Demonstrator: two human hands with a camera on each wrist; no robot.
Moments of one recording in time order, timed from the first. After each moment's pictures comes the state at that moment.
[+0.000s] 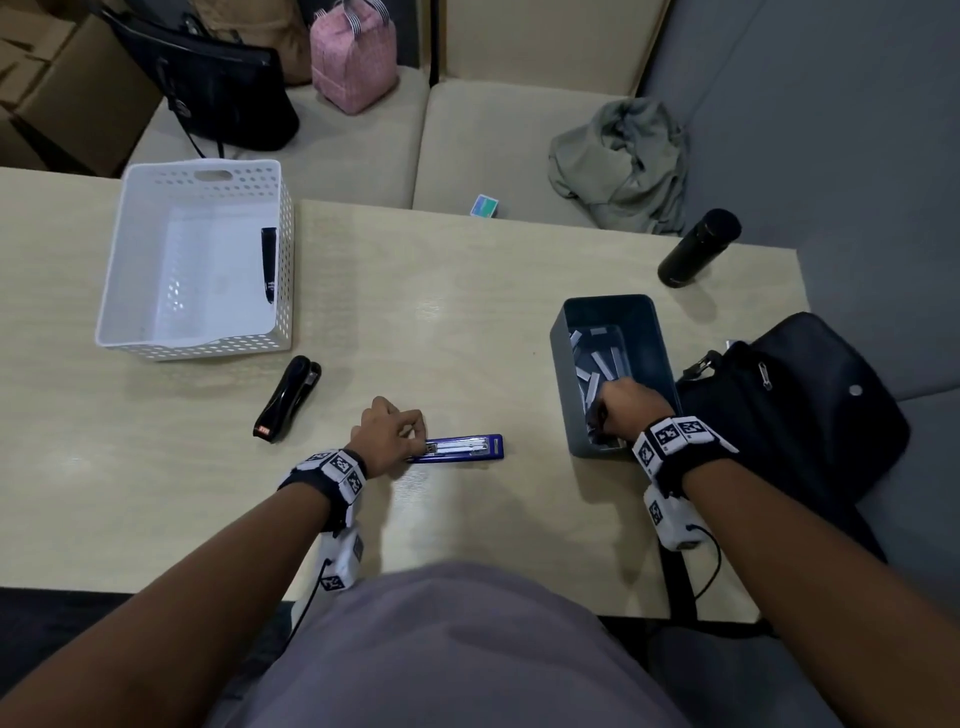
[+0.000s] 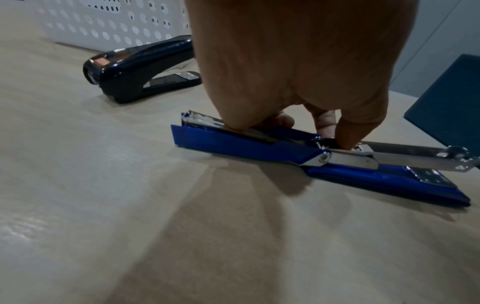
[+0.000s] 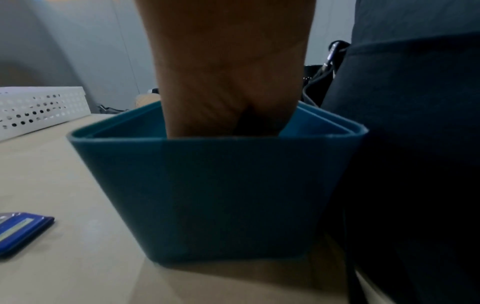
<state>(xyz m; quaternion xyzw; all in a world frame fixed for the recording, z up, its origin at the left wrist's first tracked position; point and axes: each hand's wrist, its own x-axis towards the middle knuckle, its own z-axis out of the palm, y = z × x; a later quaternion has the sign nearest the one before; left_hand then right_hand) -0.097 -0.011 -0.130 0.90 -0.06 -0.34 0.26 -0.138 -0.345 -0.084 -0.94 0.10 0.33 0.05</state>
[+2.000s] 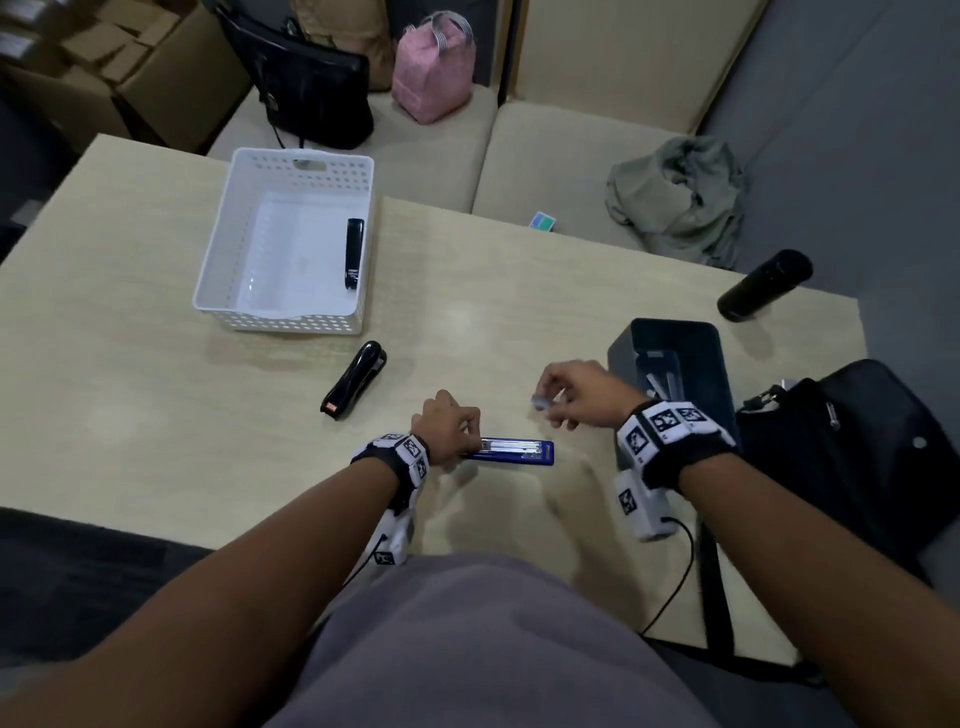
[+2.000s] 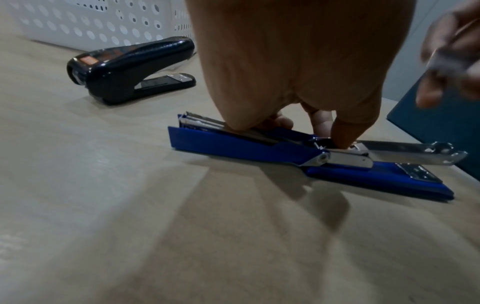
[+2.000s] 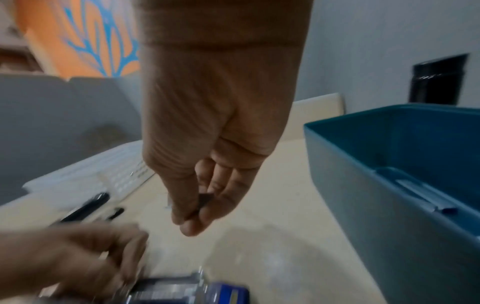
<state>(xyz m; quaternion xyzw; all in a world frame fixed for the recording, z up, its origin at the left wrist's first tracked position) -0.099 -0.009 -0.119 0.90 -0.08 -0.33 0.26 -0.093 -0.233 -0.044 -0.87 -0.02 0.31 0.38</state>
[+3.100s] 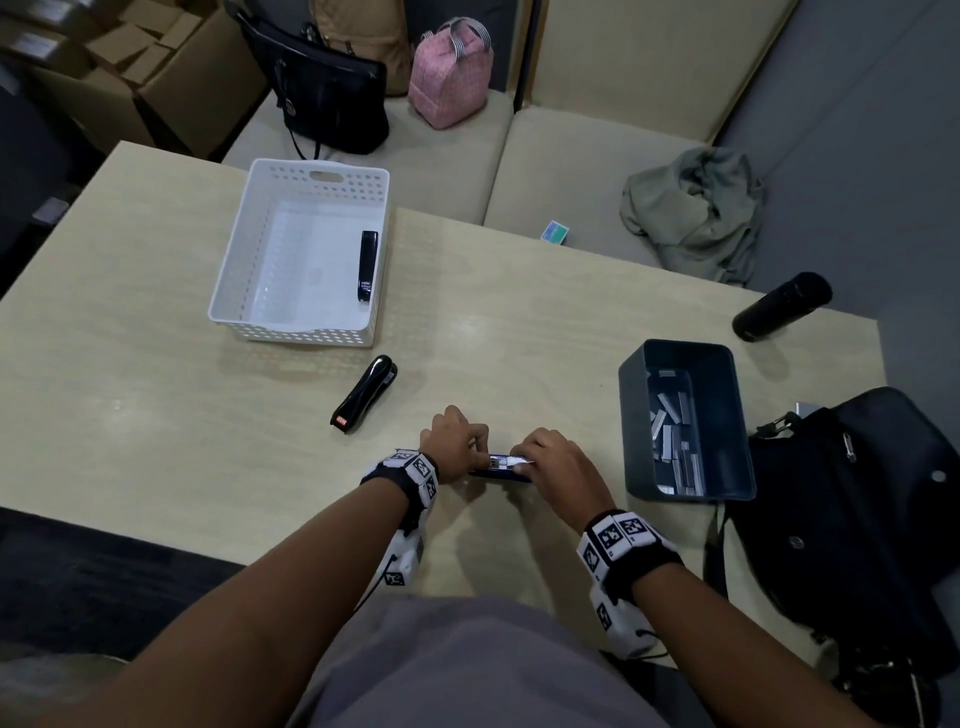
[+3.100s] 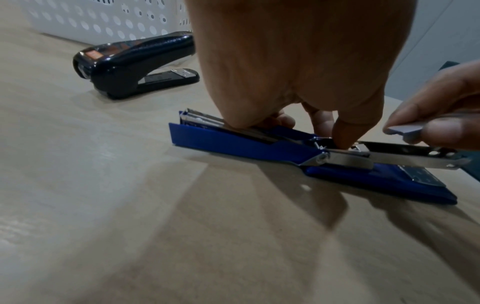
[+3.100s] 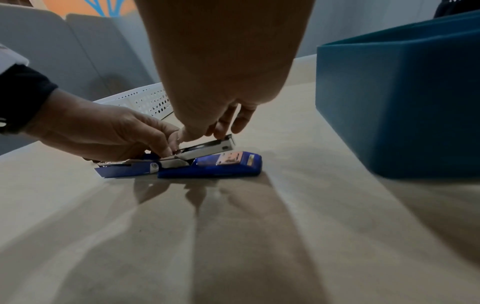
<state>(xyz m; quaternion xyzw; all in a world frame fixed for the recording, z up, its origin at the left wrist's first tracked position) -0.097 -0.009 -0.124 0.91 -0.08 -0.33 0.25 -0.157 -0.185 -0.103 -0.97 -0.09 0.16 0.19</state>
